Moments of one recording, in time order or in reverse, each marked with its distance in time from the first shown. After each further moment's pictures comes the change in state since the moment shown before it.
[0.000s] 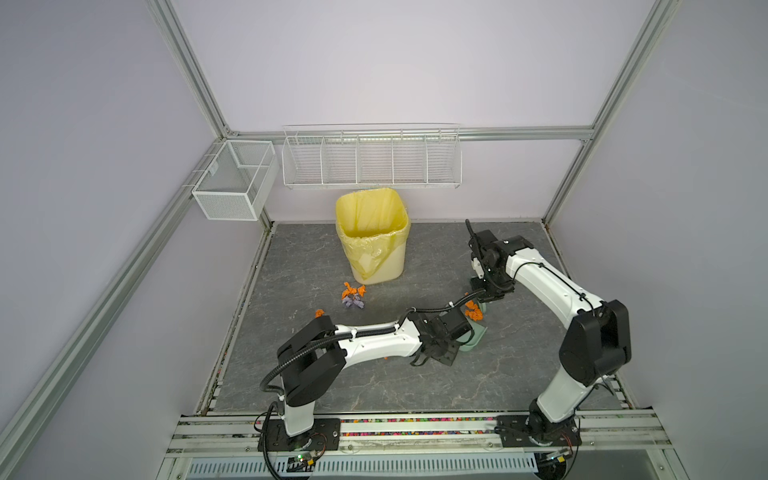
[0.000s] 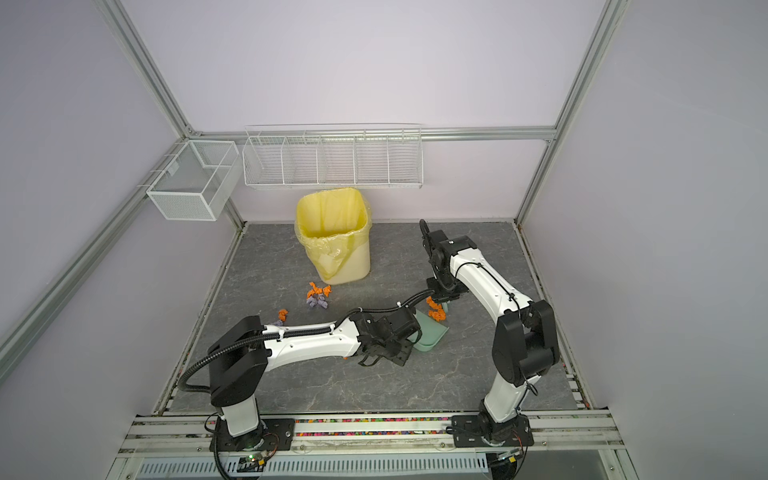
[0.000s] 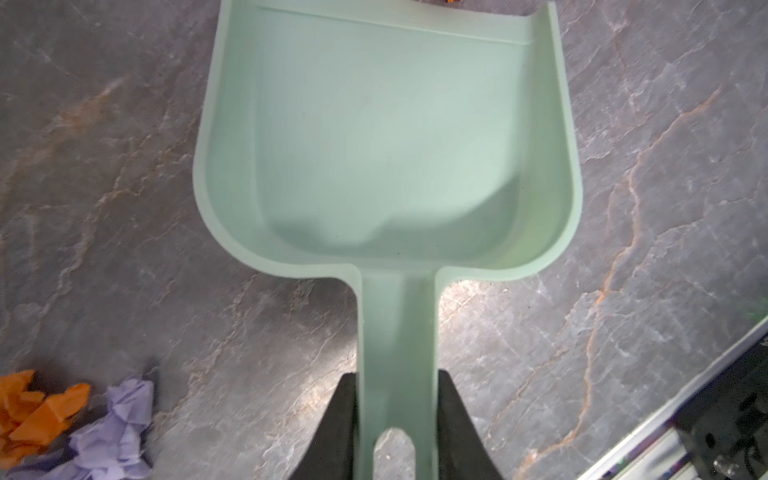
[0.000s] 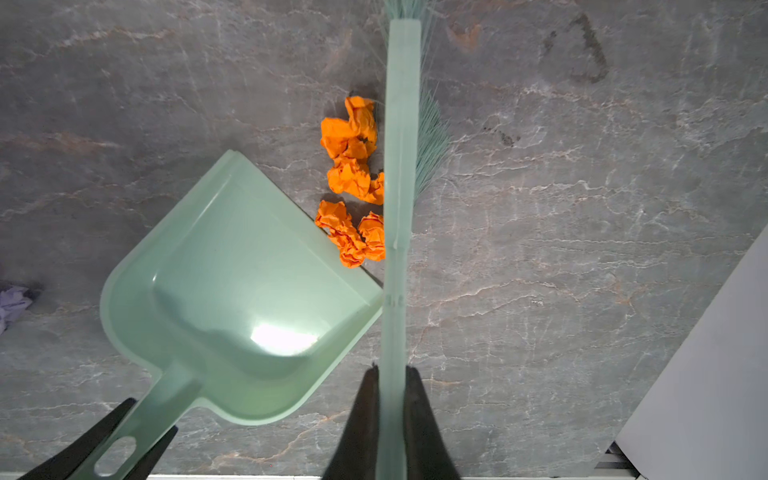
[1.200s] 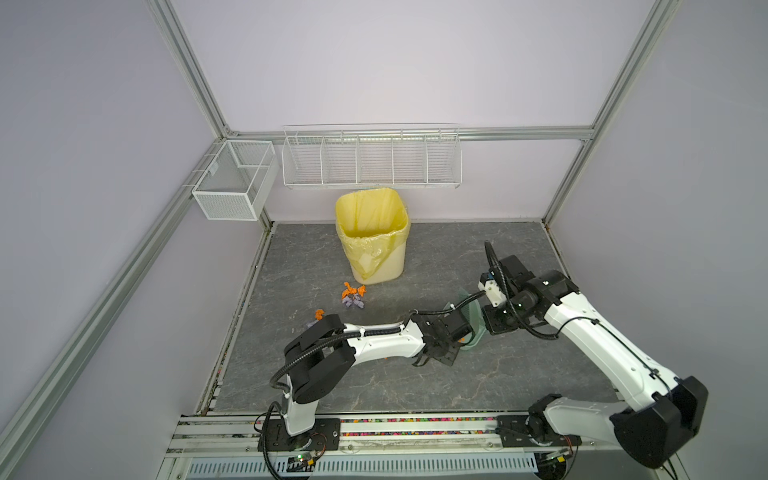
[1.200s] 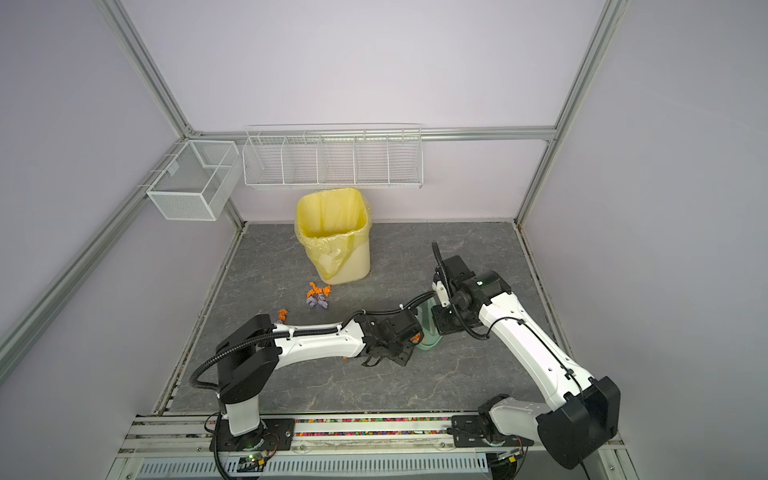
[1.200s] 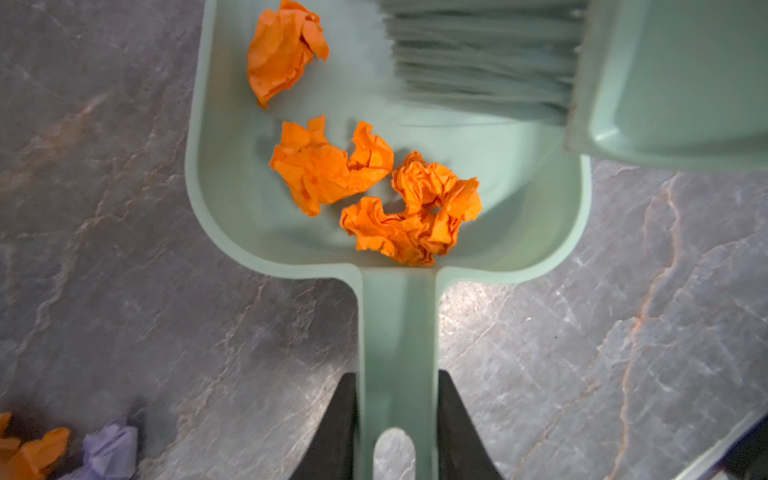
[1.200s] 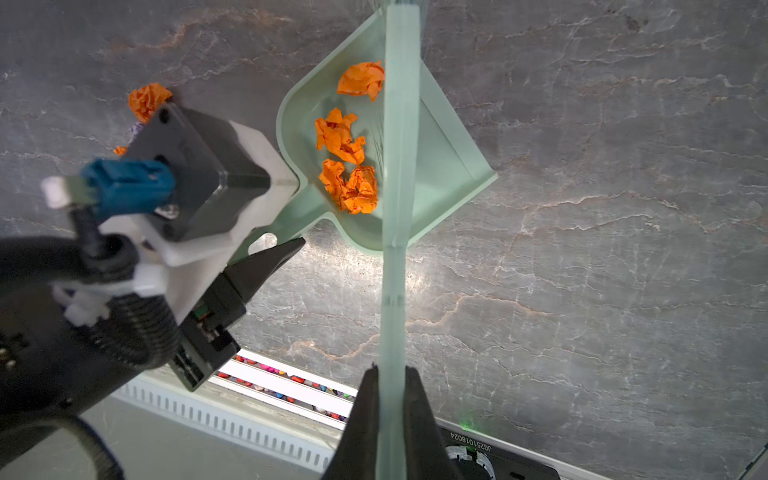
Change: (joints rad) left arm 0.004 0.035 -0.026 0.071 -0.034 0.018; right arm 0.085 -0.473 -0.280 -0.015 -0.182 0.074
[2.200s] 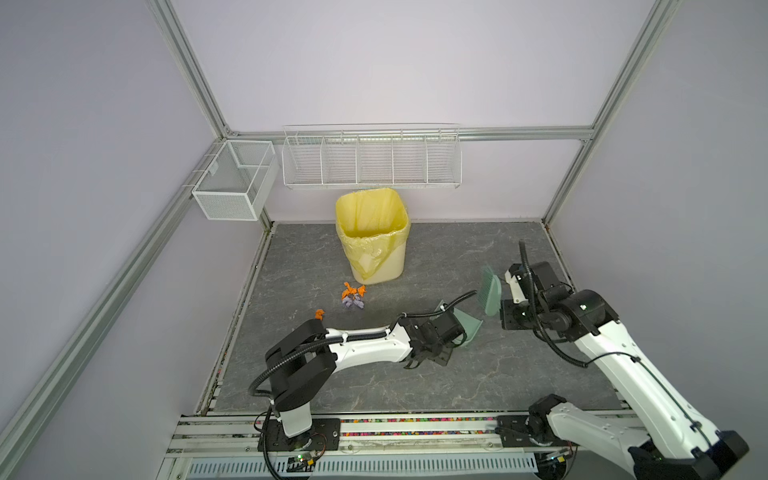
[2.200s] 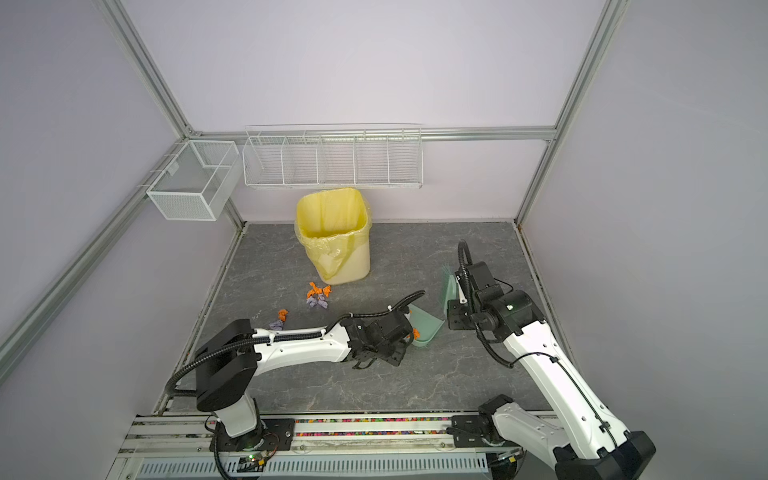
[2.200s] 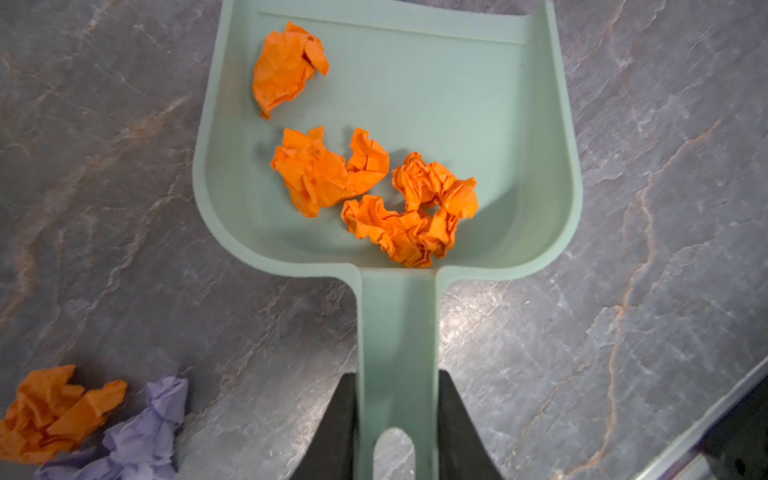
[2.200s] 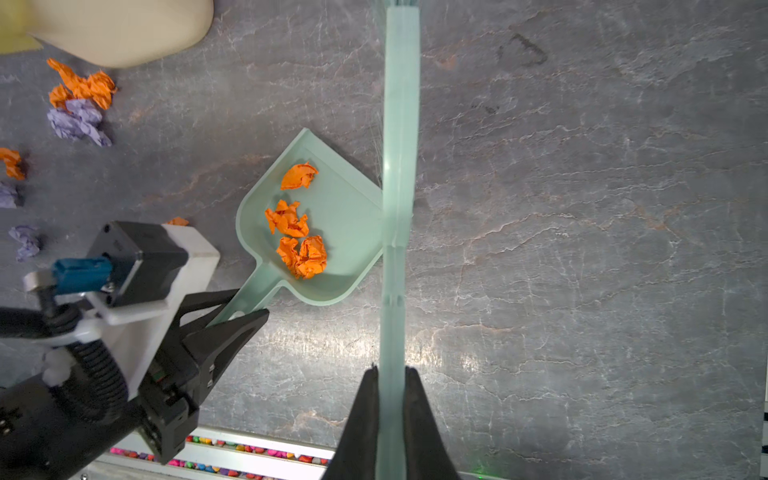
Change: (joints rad) left arm 0.000 -0.130 -0.098 0.052 -0.029 -0.028; right arm -0.034 -0.230 -0.047 0.097 0.146 0.170
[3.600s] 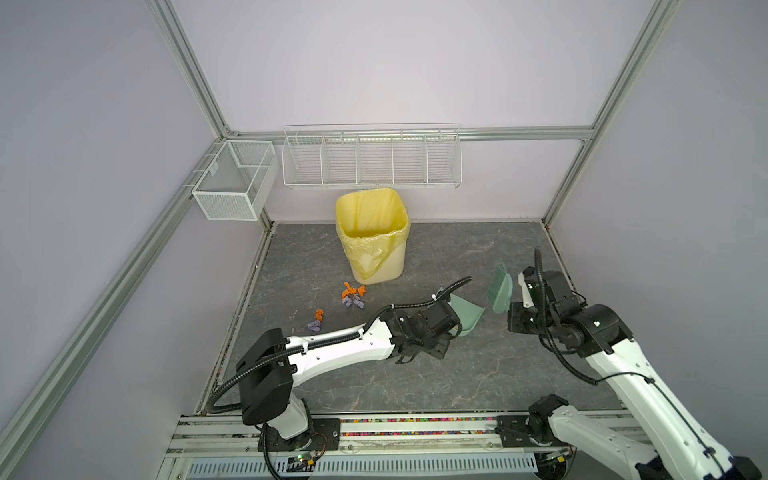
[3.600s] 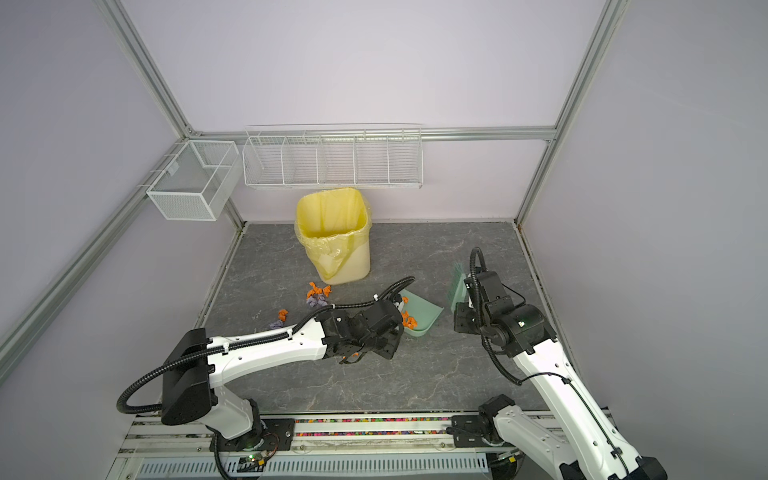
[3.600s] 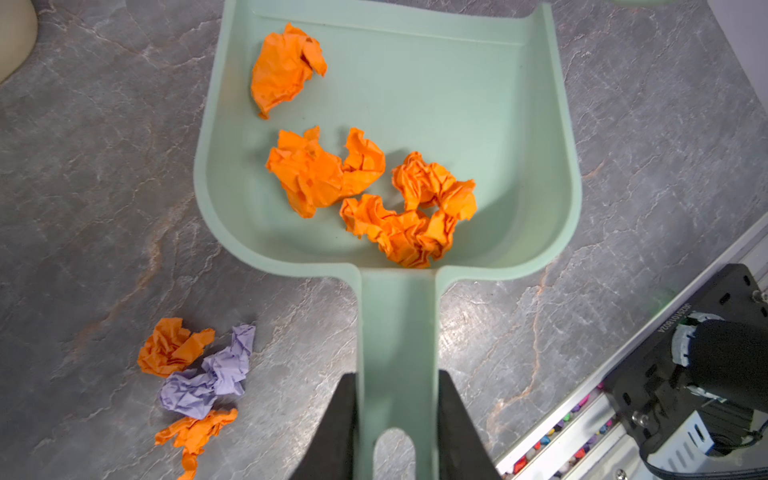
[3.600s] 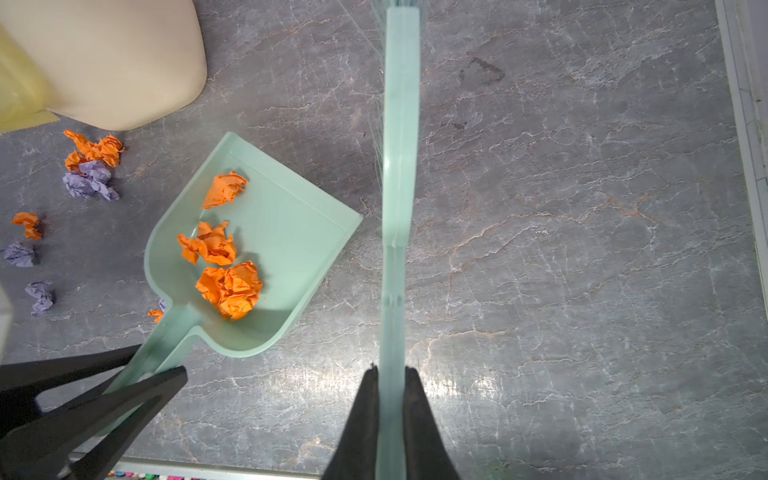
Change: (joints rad) left arm 0.000 -0.159 0.076 -0.167 -0.022 0.001; right arm -0.013 -0.091 -0.067 0.039 0.041 0.075
